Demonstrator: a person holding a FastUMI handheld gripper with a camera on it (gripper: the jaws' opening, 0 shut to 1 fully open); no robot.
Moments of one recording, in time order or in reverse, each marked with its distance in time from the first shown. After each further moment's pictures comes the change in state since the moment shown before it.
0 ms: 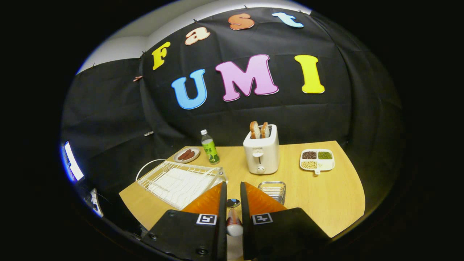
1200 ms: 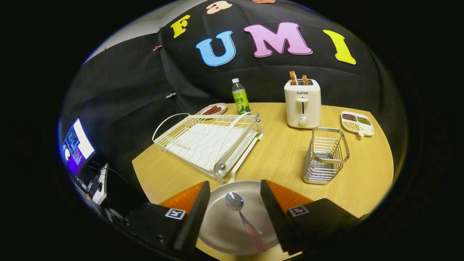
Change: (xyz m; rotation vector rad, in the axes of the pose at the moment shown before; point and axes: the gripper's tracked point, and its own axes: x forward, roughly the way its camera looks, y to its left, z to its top) arm 0.036 0.055 -0.122 -0.014 0.247 0.134
